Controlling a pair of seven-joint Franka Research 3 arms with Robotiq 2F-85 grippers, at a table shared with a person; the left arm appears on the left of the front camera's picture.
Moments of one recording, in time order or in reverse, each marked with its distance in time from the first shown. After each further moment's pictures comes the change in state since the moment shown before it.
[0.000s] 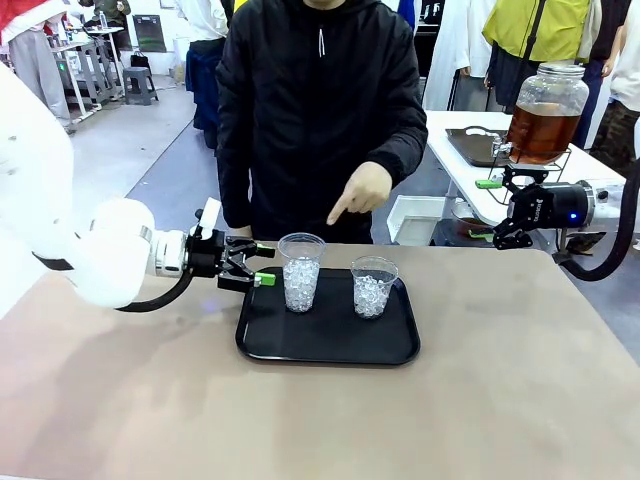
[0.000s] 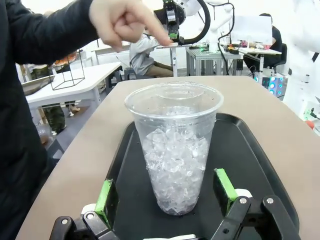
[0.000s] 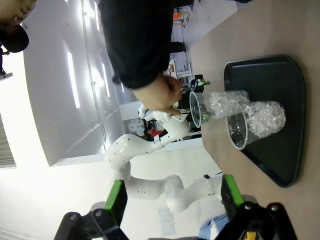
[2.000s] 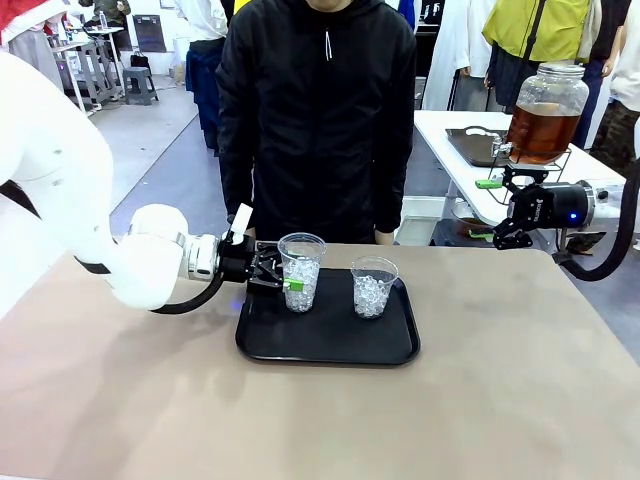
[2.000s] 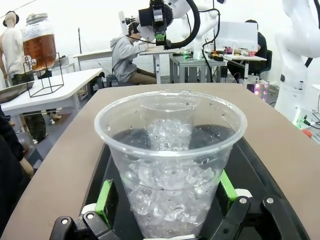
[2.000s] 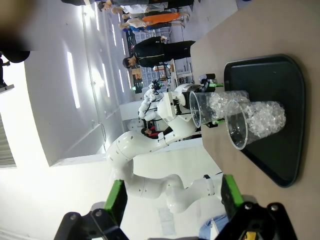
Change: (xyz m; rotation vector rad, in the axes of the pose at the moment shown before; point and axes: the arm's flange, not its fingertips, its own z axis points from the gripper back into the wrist) left arm -0.008 0.004 -0.061 -0.091 -0.034 0.031; right arm 0.000 0.000 0.000 0.000 0.000 0.000
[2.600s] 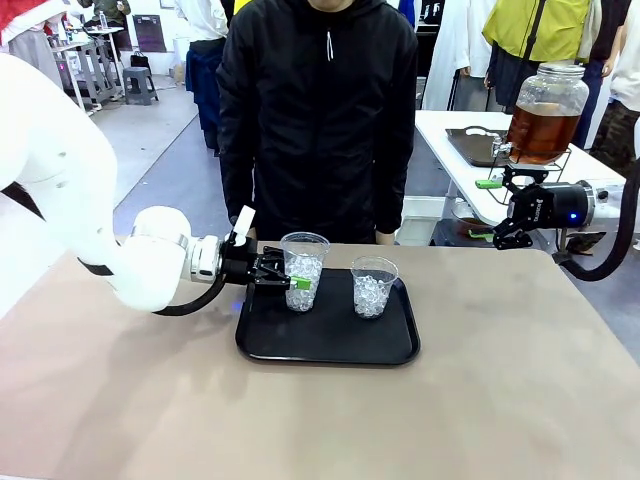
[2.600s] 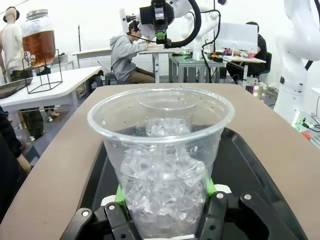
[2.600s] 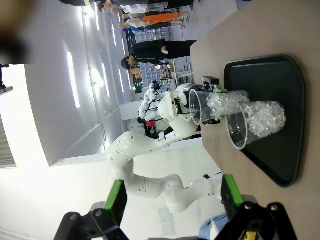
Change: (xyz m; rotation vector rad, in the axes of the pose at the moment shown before) left arm -0.002 0.000 -0.003 -0.004 0.002 0.025; right arm 0.000 0.000 0.000 0.000 0.000 0.000
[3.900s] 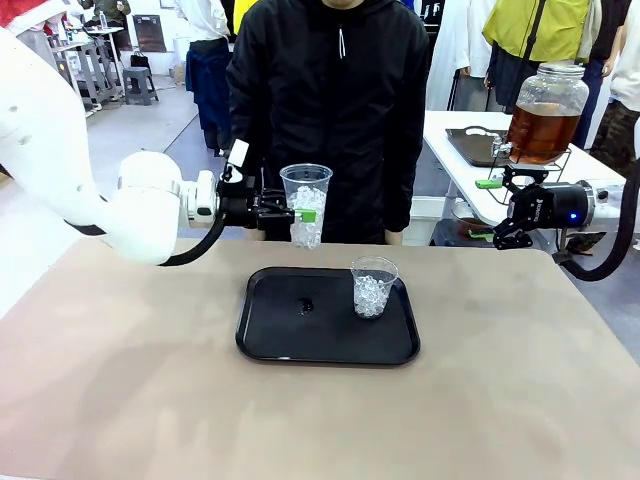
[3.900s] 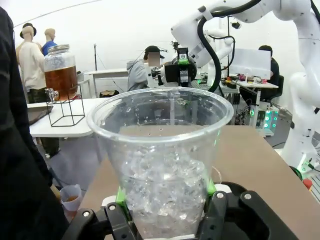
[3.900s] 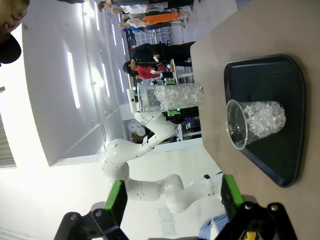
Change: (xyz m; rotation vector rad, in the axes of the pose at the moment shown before) left arm 0.113 0.022 0.012 0.069 -0.094 0.014; right arm 0.000 0.000 0.000 0.000 0.000 0.000
